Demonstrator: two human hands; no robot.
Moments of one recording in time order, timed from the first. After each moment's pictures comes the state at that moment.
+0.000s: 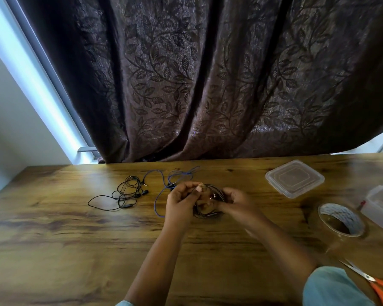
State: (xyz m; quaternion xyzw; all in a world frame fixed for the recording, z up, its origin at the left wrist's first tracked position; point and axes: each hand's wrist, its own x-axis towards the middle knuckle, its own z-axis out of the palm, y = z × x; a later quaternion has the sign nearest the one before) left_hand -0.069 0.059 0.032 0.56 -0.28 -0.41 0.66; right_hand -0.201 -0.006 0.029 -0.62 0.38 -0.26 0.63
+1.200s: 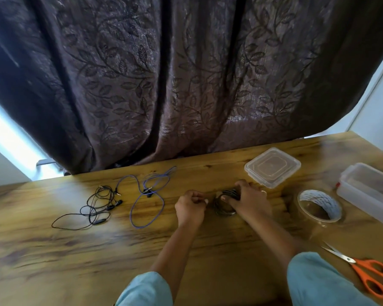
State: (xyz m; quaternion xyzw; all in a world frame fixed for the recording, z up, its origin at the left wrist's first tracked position) left_hand -0.104 -0.014 -0.025 0.77 -0.35 -0.32 0.42; right_hand -0.248 -0.063 -0.018 -0.72 0.65 -0.13 0.22
